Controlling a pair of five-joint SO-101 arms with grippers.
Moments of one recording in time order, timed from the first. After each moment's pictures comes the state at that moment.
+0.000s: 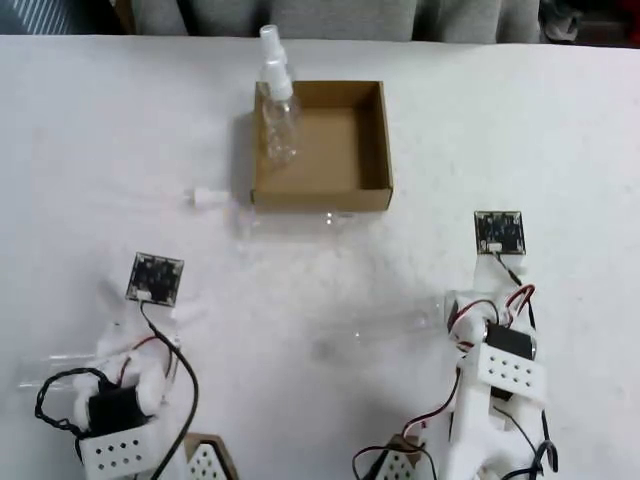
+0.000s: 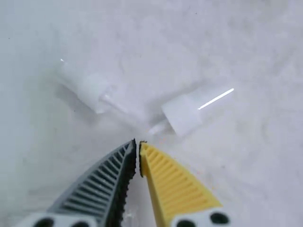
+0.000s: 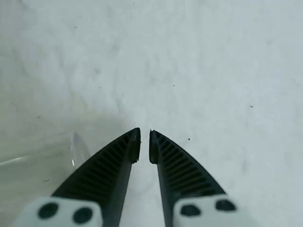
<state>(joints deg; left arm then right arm) -19.4 -104.0 97.1 73.2 -20.9 15.1 -50.2 76.7 37.6 18.3</state>
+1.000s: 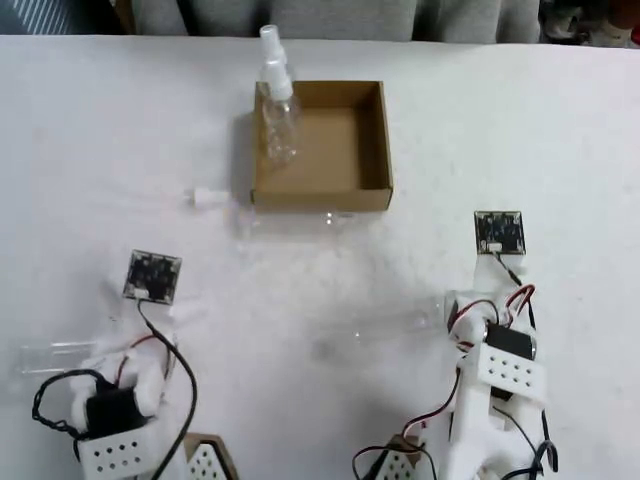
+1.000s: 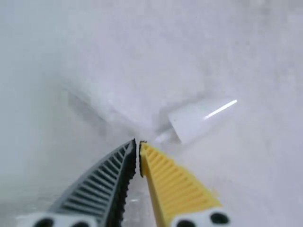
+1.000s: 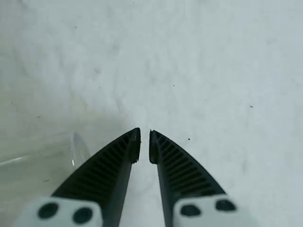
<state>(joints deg) -19.6 -104.0 95.6 71.8 -21.1 15.1 -50.2 76.7 37.6 18.3</state>
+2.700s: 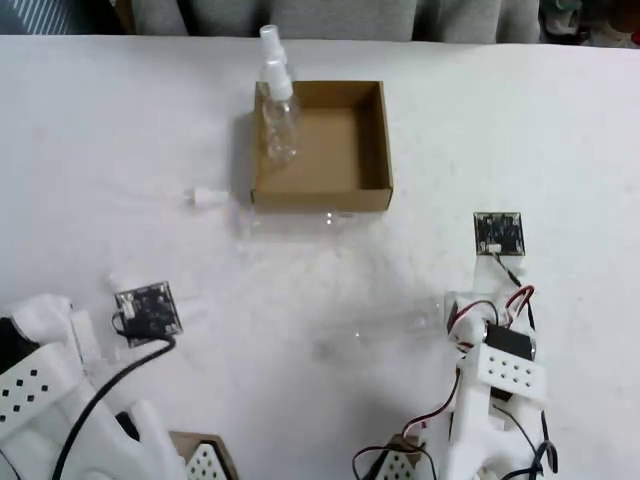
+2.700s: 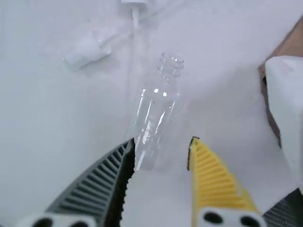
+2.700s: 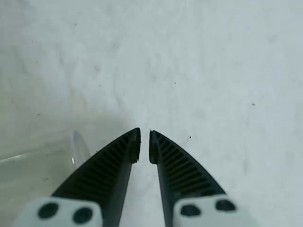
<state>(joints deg) -44.7 -54.3 45.8 94.8 -105.3 15.1 -50.2 77.1 37.6 18.3</state>
